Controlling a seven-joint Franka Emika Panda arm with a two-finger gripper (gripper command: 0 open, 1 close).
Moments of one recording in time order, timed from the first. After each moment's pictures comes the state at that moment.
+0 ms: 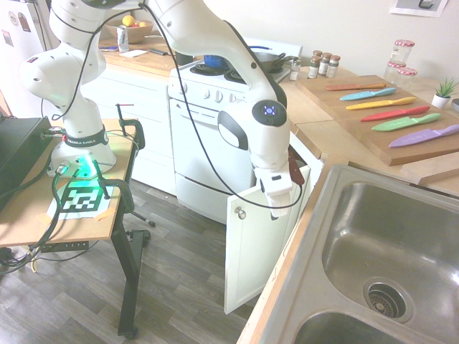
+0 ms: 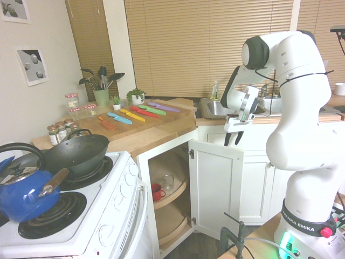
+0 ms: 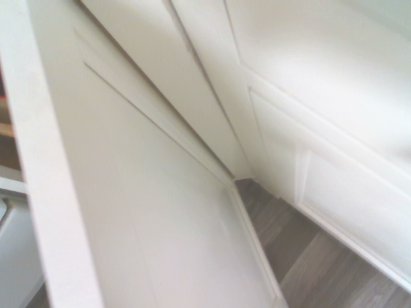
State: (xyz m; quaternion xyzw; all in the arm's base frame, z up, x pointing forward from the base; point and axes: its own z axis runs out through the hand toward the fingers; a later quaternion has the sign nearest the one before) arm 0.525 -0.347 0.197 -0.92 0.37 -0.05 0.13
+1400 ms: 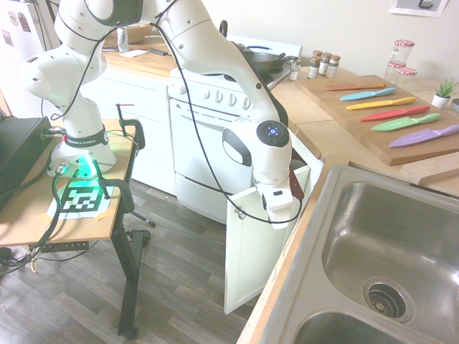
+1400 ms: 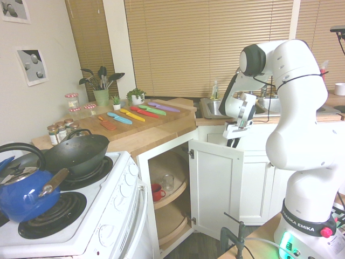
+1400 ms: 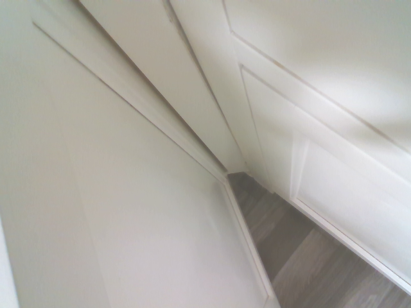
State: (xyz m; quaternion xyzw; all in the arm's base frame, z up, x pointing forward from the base) arm 0.530 -0.346 0.164 -0.92 0.37 -0.05 0.12
